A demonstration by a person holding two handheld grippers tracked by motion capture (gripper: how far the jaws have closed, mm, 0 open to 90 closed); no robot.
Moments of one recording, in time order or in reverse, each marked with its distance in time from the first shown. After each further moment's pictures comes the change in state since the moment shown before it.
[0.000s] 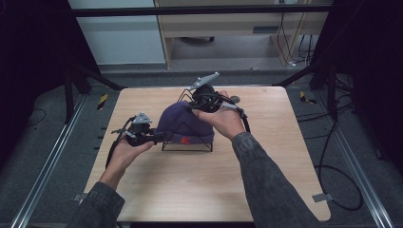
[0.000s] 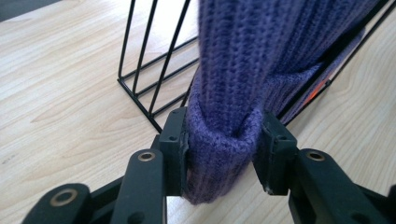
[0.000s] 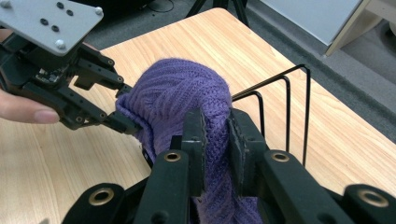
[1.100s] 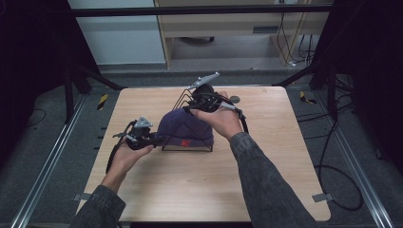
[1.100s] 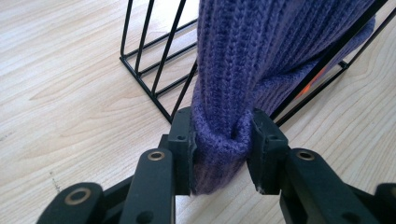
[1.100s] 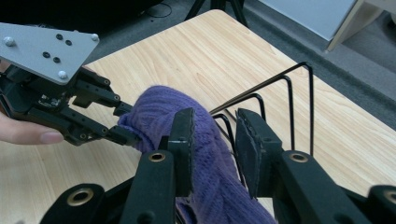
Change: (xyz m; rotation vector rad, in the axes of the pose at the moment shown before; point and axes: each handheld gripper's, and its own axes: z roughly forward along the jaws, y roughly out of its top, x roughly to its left) left arm 0.000 -0.014 0.007 0.034 0.032 -0.011; right arm -0.002 -0.001 0.005 -0.015 -0.005 0.055
